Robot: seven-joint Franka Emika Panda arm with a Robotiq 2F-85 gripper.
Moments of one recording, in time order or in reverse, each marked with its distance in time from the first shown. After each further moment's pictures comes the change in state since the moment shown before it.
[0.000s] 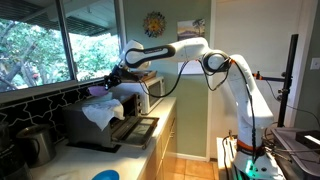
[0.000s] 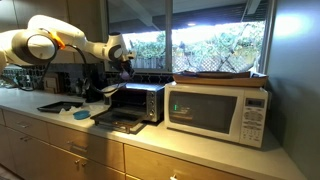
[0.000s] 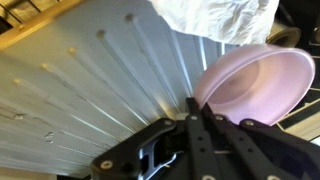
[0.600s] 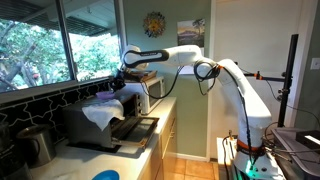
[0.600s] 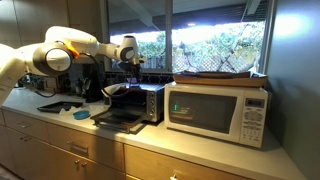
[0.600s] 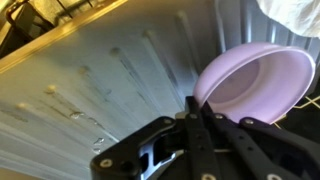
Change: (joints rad) arm -0.088 0.173 -0.008 0.266 0.035 -0.269 -0.059
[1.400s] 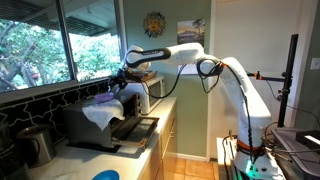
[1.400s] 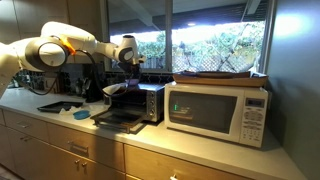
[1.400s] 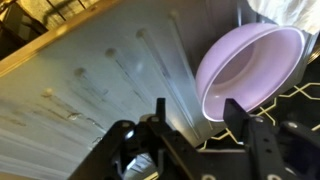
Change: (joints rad) arm -0.011 -0.061 0.007 -0.113 0.058 0.099 -0.023
